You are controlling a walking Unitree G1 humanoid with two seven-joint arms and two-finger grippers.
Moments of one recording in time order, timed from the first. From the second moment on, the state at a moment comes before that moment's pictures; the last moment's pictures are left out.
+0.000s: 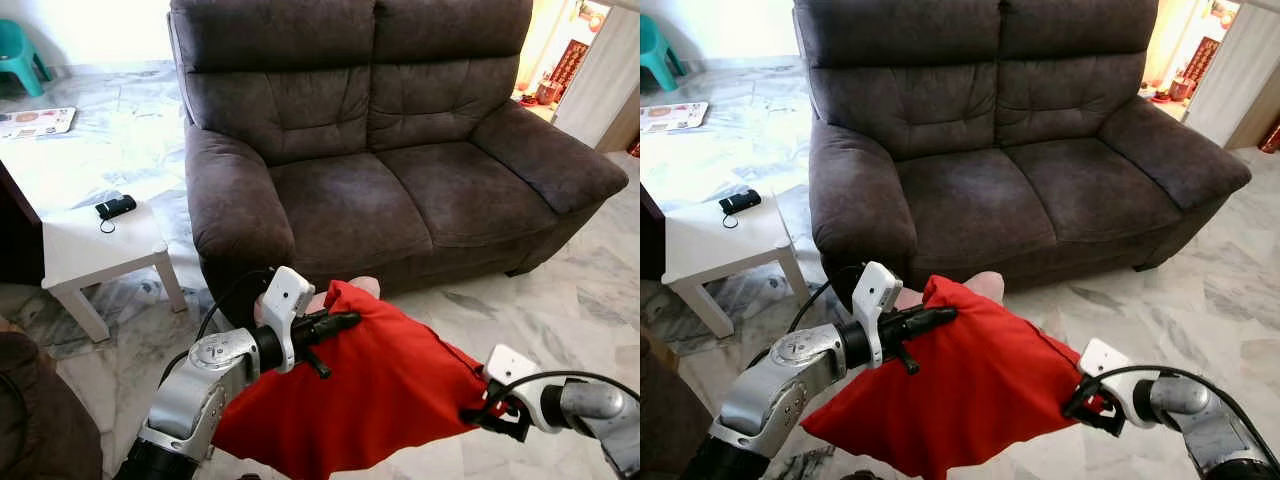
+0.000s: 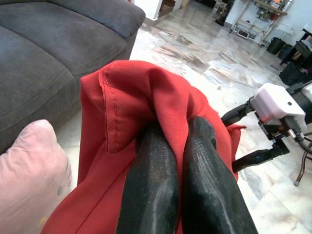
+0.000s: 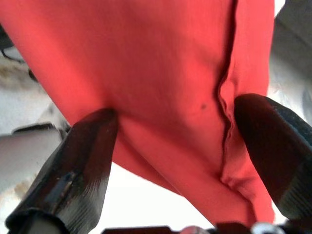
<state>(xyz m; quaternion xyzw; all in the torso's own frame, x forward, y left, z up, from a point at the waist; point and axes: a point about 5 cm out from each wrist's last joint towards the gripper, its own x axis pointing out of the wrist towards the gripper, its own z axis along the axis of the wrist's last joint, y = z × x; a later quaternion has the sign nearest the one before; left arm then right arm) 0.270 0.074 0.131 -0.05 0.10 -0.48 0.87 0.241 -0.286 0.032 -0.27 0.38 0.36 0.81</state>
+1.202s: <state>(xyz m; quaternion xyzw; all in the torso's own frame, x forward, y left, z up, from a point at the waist) 0.270 0.075 0.131 -0.05 0.10 -0.48 0.87 0.247 -0.274 0.008 -0.23 0.34 0.28 0.86</state>
